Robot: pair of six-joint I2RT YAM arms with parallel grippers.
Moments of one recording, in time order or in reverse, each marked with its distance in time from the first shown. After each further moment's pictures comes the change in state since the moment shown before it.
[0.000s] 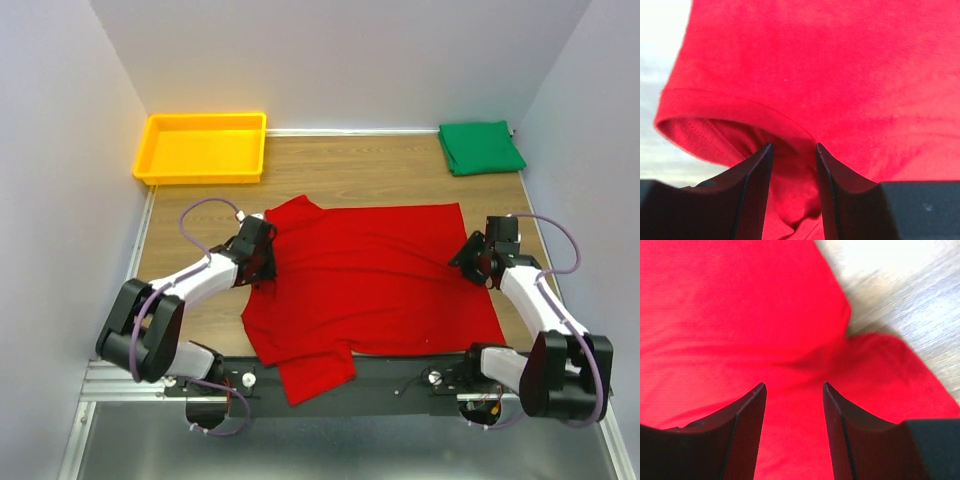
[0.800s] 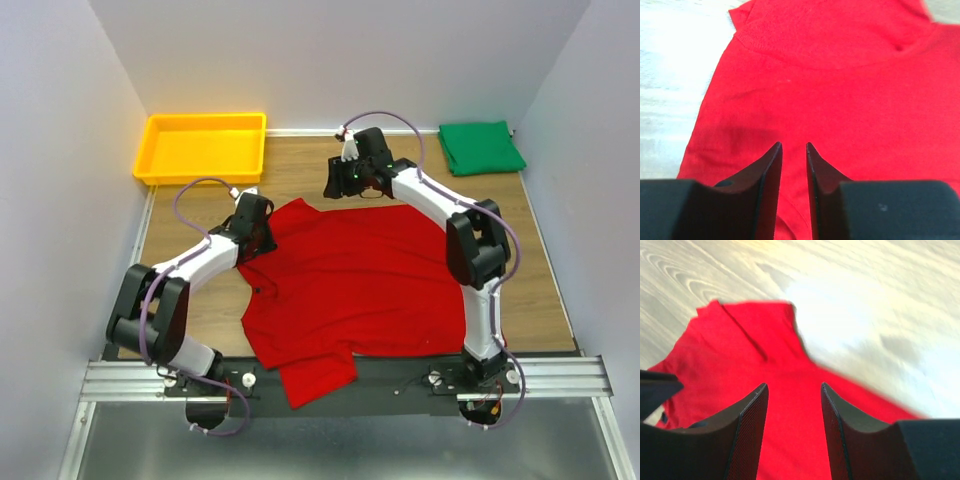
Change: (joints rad) left arm 0.057 0.016 0.109 0.070 0.009 -0.052; right arm 0.586 0.877 1.075 0.089 -0.285 -0.403
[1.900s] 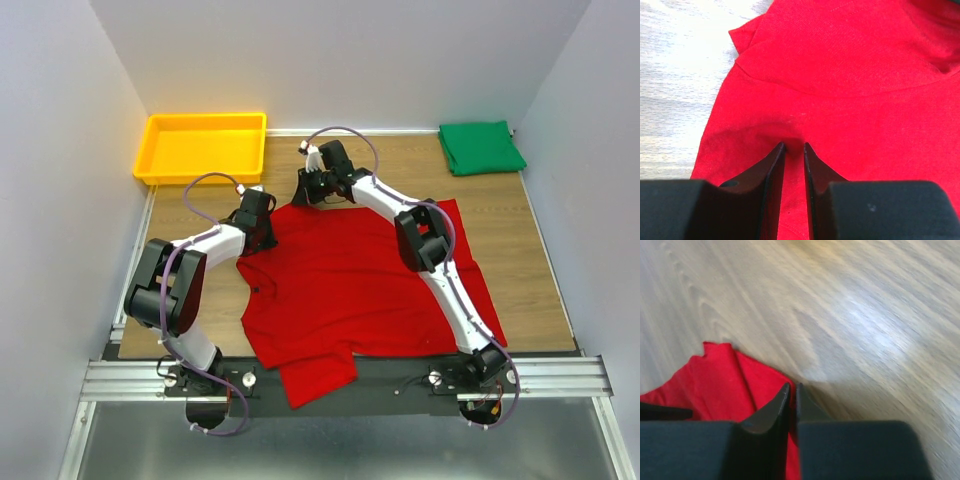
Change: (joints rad) left arm 0.035 0.212 0.077 0.062 0.012 0.087; right arm 0.077 0.584 0.554 0.075 -0.273 0.017
